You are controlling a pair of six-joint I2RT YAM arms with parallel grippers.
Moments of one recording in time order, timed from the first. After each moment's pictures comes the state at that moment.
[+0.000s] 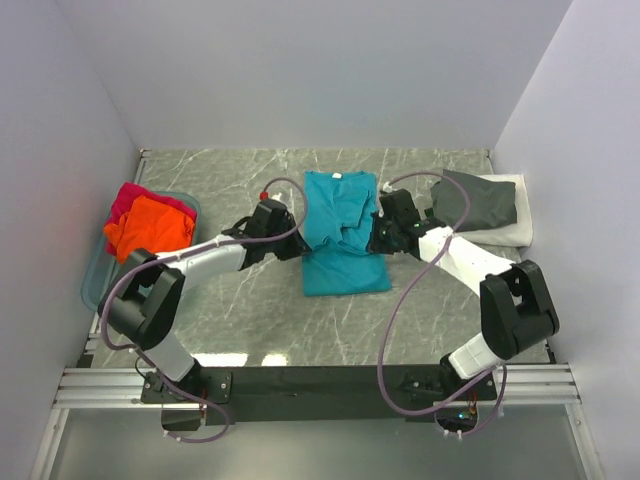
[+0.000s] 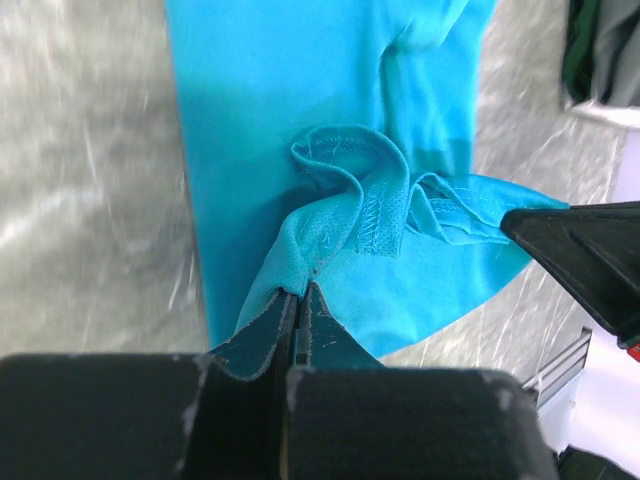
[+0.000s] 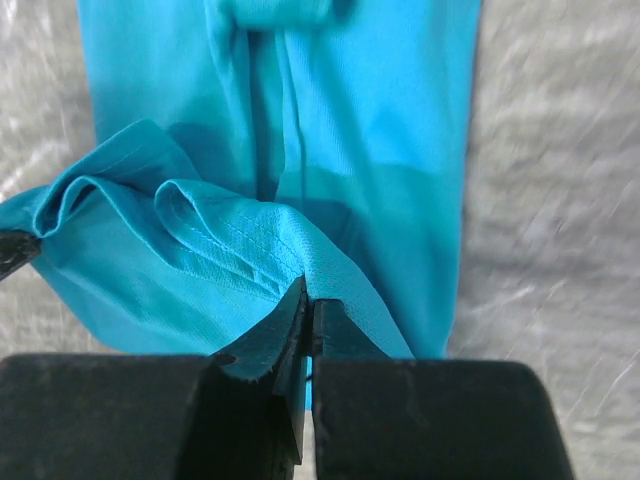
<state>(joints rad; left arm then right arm) -0.58 1.62 0.93 -0.04 0.14 -0.85 0.43 1.52 0.96 -0.35 -0.03 0.47</state>
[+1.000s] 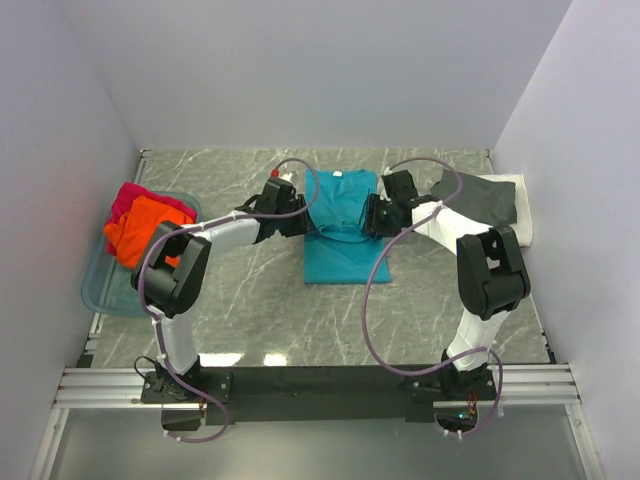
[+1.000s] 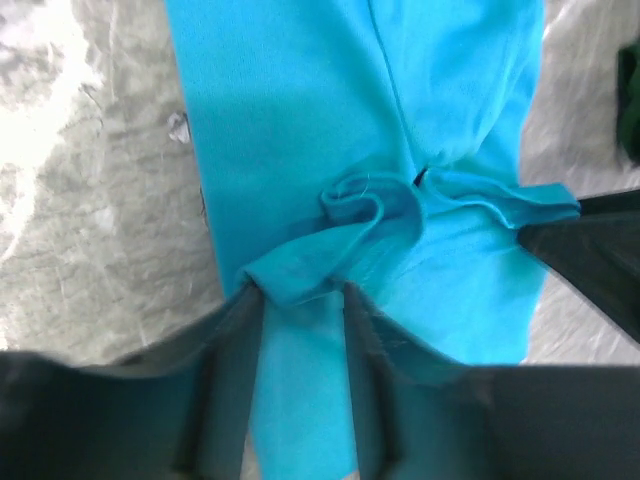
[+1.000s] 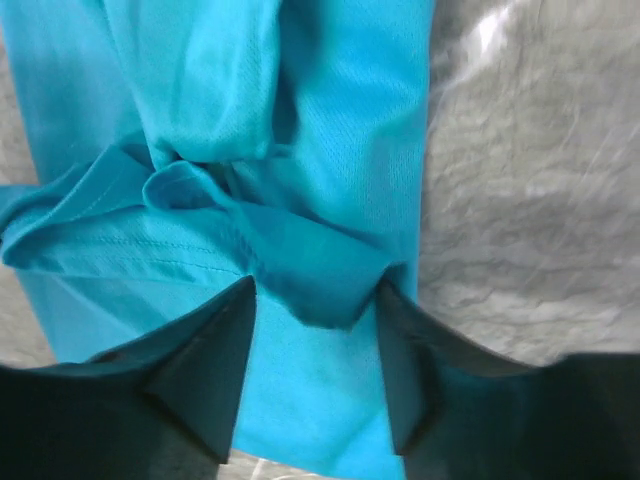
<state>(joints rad) -0.51 1.88 1.20 -0.04 0.14 -0.64 0.31 1.80 1.19 -0.35 -0.10 0.40</state>
